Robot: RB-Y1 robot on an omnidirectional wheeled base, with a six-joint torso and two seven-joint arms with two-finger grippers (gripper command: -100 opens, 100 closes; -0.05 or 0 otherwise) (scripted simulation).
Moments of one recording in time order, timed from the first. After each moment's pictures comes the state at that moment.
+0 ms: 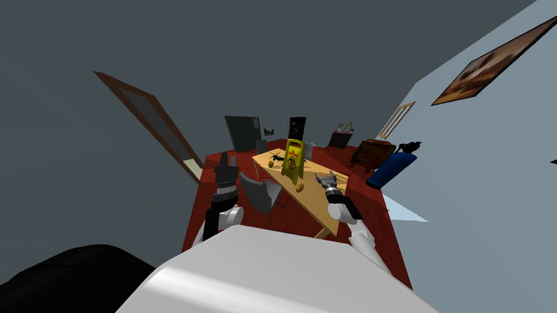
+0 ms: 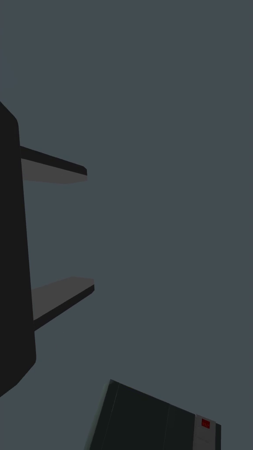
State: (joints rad) left arm 0.47 -0.04 -0.01 -2.35 0.06 -0.52 -0.15; right arm 0.10 -0.29 0.00 -1.73 -0.67 -0.11 -0.80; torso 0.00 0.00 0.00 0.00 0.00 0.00
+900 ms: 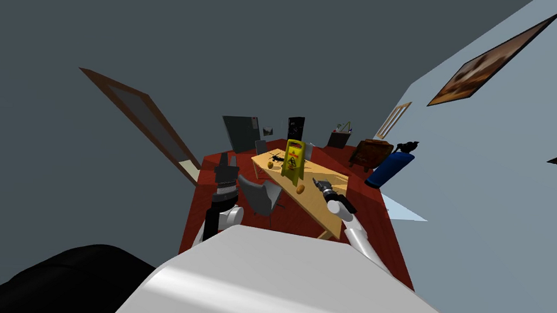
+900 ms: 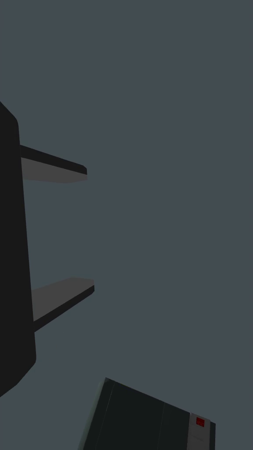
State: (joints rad) left arm 0.47 -0.04 -0.01 -2.35 0.06 -0.52 -0.15; right arm 0.00 -0.28 -0.05 -1.50 -0.84 0.09 -1.01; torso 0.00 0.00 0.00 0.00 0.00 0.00
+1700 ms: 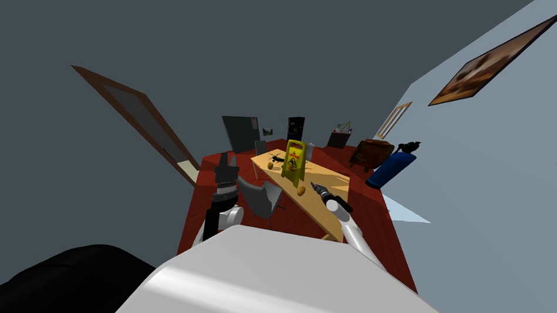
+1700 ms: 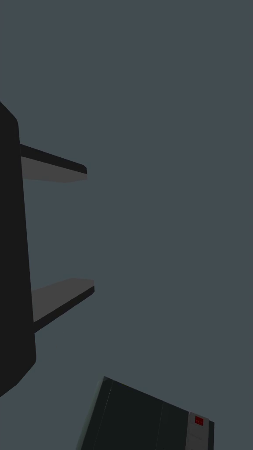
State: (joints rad) left arm 0.47 -0.04 -0.01 -2.35 0.06 -0.52 -0.15; right arm -0.07 -0.26 -0.08 -1.32 -0.93 0.21 -1.14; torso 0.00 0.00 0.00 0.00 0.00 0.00
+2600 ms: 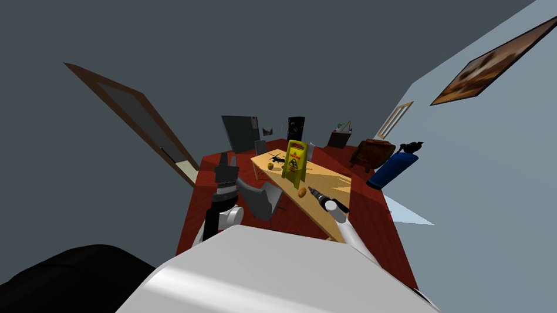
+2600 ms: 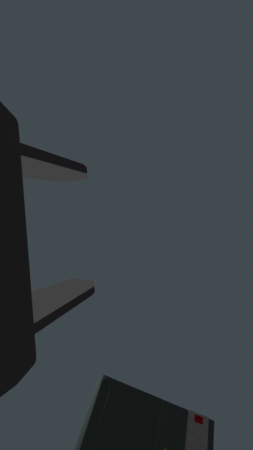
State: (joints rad) left arm 0.47 -0.04 -0.01 -2.35 0.06 -0.52 -0.15; right arm -0.13 -0.24 -0.10 -1.12 -1.07 0.34 -1.25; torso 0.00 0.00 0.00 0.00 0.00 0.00
